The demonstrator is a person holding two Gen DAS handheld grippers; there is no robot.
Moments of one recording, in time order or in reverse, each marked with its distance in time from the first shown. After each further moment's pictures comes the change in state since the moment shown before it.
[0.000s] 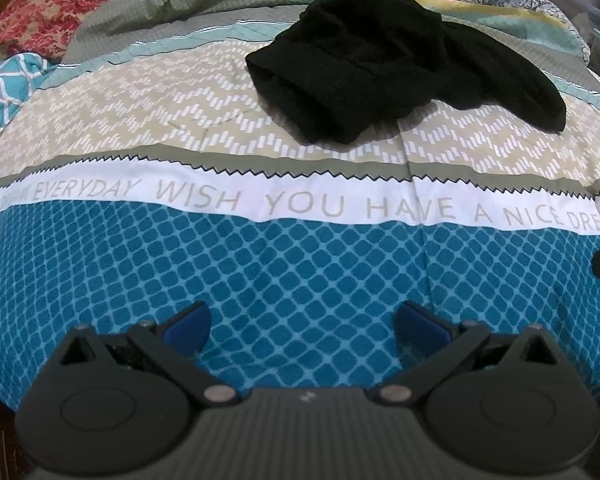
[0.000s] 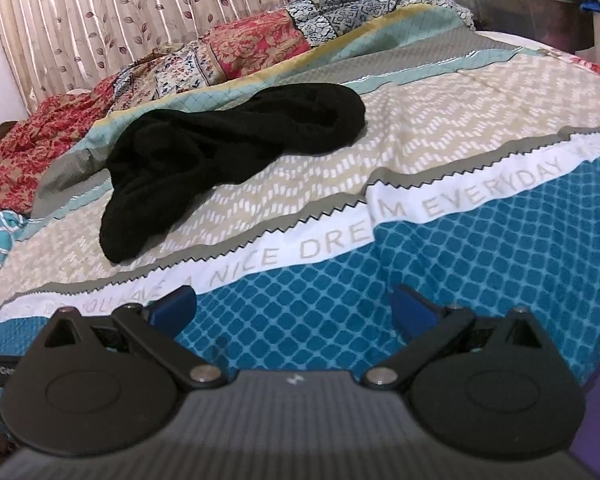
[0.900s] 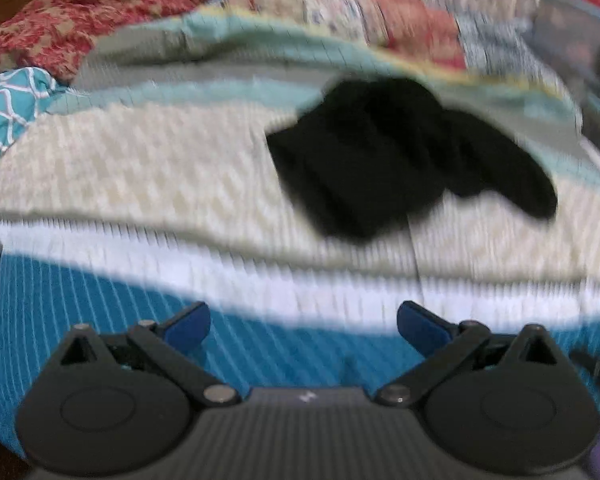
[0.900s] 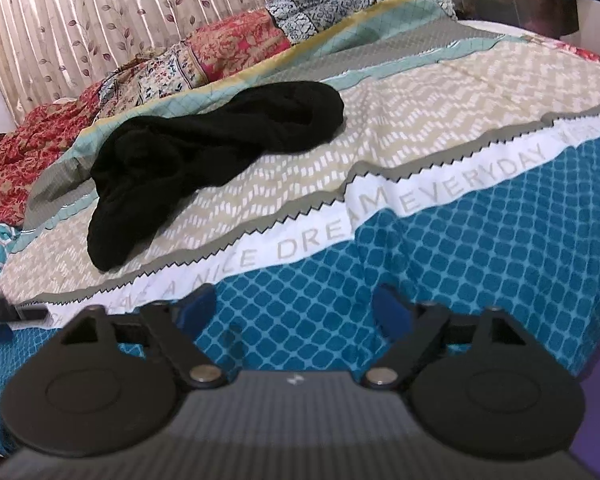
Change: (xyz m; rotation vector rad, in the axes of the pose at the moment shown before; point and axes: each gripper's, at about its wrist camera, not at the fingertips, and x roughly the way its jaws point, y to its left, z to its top) left arm -0.027 0.043 0.048 -0.094 -0.162 -0.082; right arm -0.003 -0.009 0.000 0.040 -0.006 -0.025
